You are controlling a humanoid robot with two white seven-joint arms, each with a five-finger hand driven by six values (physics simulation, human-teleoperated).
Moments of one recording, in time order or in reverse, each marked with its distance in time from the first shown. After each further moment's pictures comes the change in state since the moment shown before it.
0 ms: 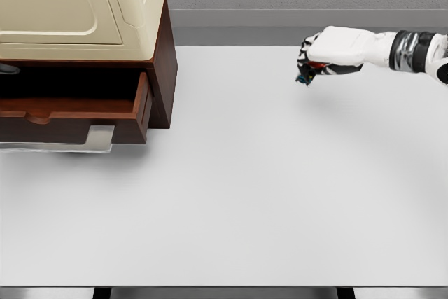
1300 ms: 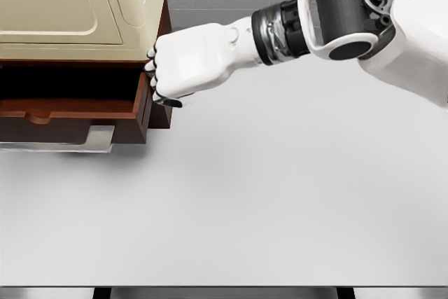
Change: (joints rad) left arm 0.002 0.020 -0.007 0.043 0.002 0.001 0.000; right arm -0.431 0.211 0.416 -0.345 -0.100 -0.001 0.001
